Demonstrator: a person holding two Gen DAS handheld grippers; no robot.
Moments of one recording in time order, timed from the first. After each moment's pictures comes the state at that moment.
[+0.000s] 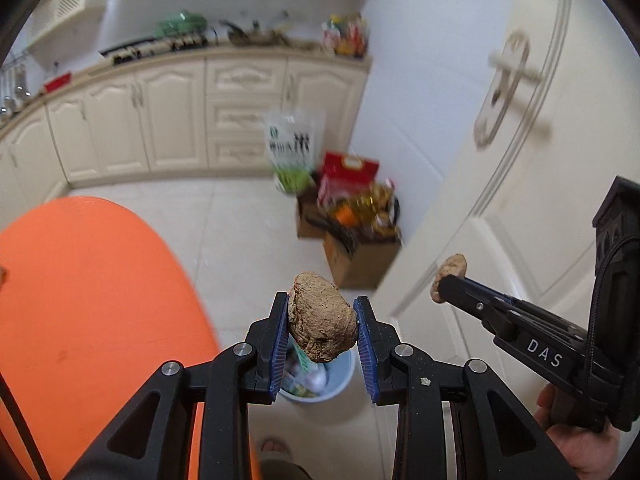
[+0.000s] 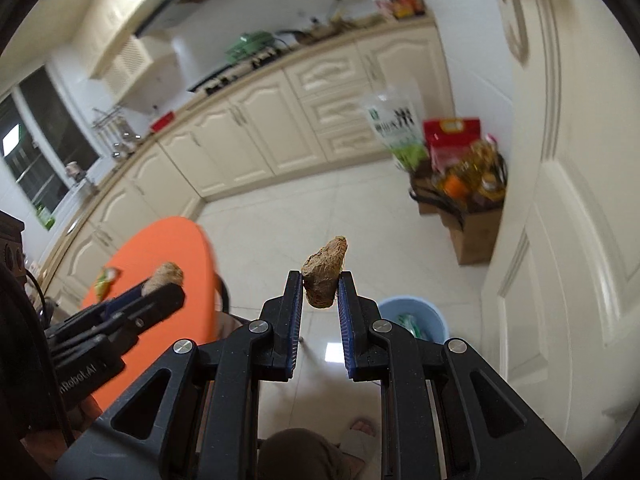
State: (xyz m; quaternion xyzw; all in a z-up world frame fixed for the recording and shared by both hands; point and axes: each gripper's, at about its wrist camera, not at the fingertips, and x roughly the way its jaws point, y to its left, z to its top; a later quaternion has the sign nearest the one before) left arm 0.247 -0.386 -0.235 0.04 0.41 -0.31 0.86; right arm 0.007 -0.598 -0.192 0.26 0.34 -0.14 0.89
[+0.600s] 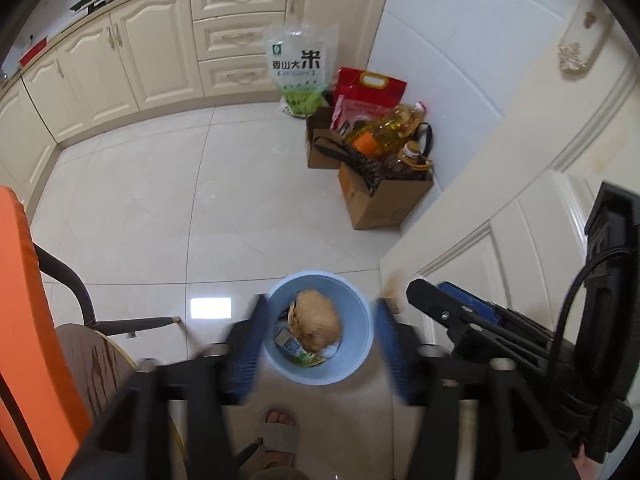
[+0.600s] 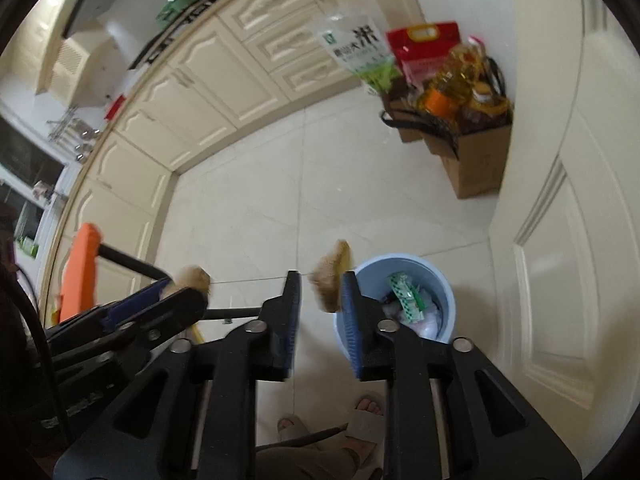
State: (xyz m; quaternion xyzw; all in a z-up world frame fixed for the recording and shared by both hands) left arm 0.355 -0.503 -0.274 0.10 0.52 -0.26 0.81; right arm 0.075 -0.690 -0.328 0.36 0.42 -0.14 0.82
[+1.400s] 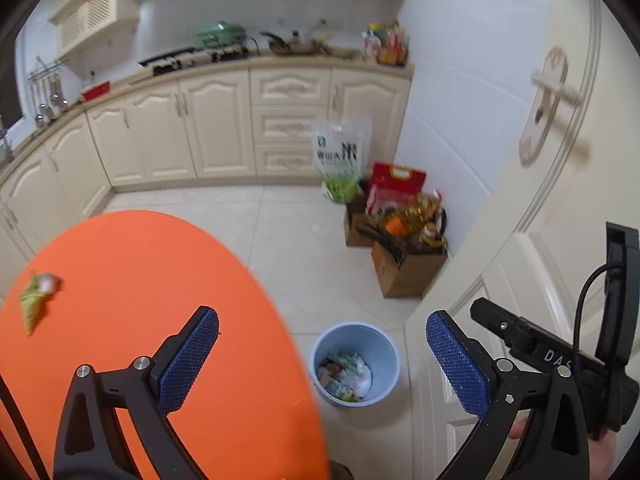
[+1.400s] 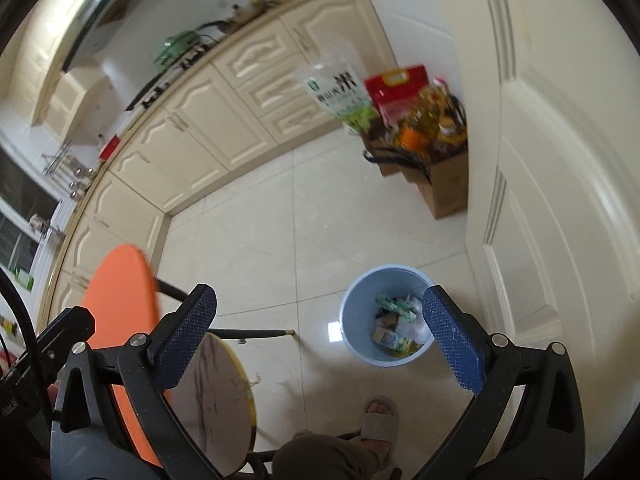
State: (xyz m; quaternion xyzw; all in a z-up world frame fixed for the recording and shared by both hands) left arm 0.252 -0.381 -0.149 0.06 0.38 -0.23 0.89; right arm 0.012 -0.613 -0.209 0.33 0.35 -0.20 0.85
